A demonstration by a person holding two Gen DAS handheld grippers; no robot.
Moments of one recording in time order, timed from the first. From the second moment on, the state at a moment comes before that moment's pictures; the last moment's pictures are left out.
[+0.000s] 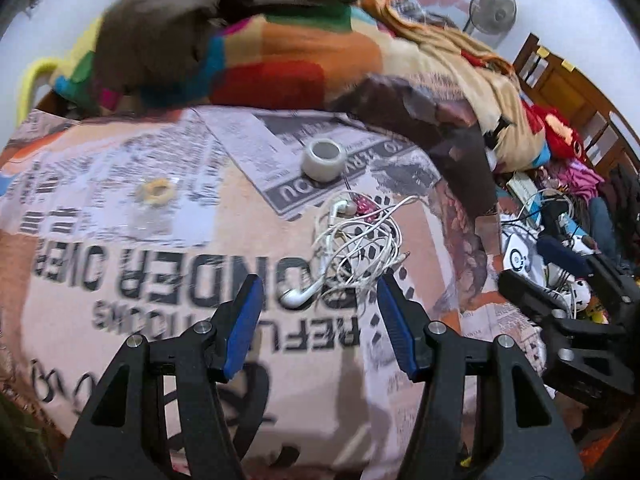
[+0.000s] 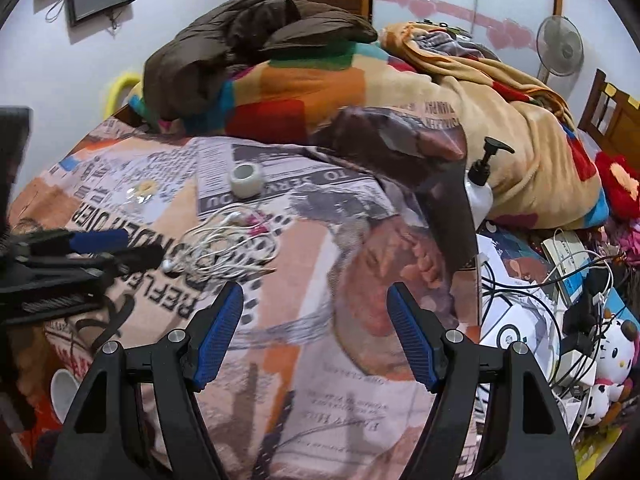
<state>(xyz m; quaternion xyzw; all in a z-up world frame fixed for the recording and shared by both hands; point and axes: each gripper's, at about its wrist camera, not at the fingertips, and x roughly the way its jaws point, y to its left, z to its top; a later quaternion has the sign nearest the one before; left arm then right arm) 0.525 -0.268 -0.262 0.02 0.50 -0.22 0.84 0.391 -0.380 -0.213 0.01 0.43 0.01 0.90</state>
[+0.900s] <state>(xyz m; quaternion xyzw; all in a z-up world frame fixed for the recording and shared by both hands) 0.513 -0.256 -0.282 0.03 0.46 -0.26 0.85 0.423 -0.363 -0.233 -0.01 0.44 0.05 0.90</state>
